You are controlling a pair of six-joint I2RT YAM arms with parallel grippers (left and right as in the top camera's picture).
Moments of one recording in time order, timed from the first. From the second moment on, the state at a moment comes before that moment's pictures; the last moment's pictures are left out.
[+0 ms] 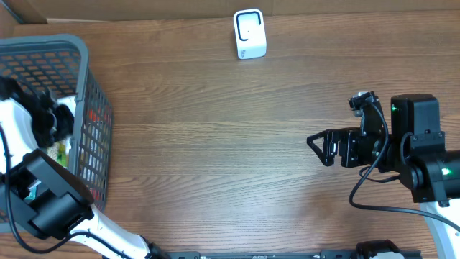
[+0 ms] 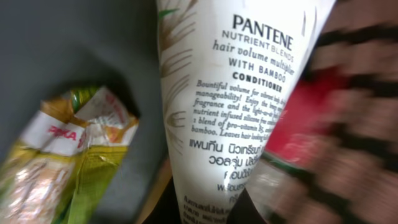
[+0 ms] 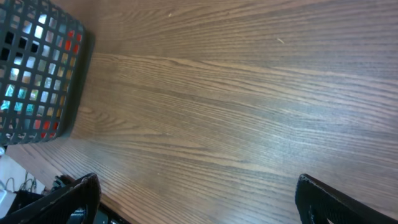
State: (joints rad) left arm 0.67 2.00 1.71 -1.14 0.23 0.10; right arm 0.13 1.06 1.18 -1.09 -0.50 0.12
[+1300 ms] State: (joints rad) left arm -0.29 1.88 2.04 -1.32 0.20 -0.40; right arm 0.12 1.06 1.18 -1.08 -0.50 0.12
